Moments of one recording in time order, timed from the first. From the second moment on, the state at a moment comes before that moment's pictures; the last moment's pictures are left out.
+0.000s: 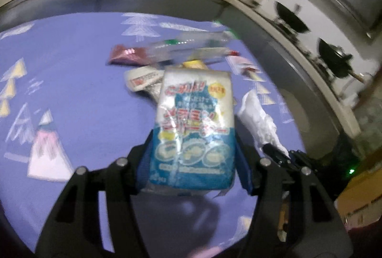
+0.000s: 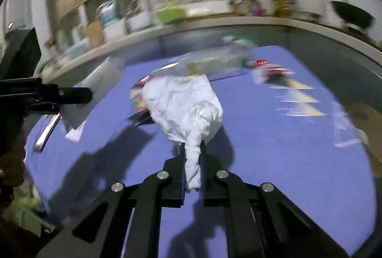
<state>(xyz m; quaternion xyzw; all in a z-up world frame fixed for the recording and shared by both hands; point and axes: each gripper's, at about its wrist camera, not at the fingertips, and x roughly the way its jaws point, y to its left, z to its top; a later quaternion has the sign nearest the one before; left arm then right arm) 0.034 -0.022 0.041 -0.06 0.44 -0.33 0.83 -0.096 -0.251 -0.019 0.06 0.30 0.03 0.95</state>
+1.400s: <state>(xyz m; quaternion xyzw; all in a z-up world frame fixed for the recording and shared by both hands) 0.048 -0.360 0.025 0.08 0.43 -0.45 0.78 -0.128 -0.550 0.004 0.32 0.18 -0.17 0.91</state>
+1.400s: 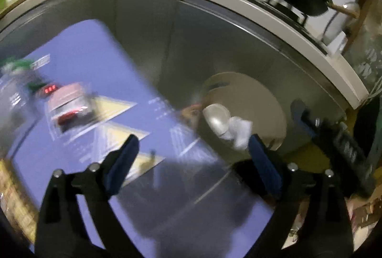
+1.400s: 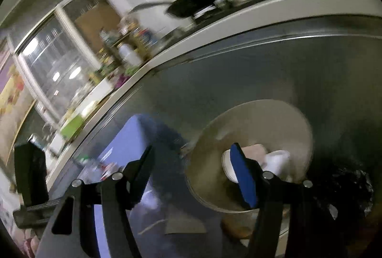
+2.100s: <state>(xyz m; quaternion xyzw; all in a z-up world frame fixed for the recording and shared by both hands) 0.090 -0.010 0.042 -0.01 0.39 -0.24 0.89 0.203 -0.362 0.018 0.02 0.40 0.03 0.92</state>
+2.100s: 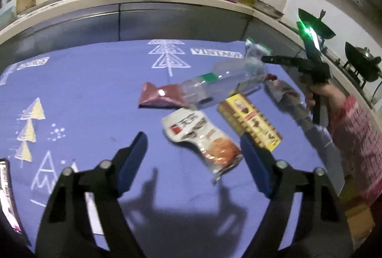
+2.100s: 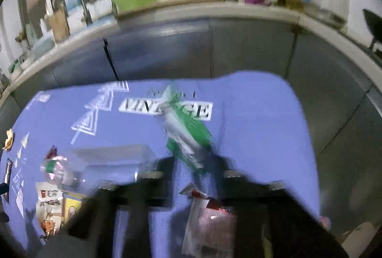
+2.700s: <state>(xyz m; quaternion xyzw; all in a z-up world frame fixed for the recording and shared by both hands) 0.101 0.033 0.038 -0.06 0.40 -0.26 0.88 0.060 -0.320 0.057 0.23 0.37 0.22 0.87</state>
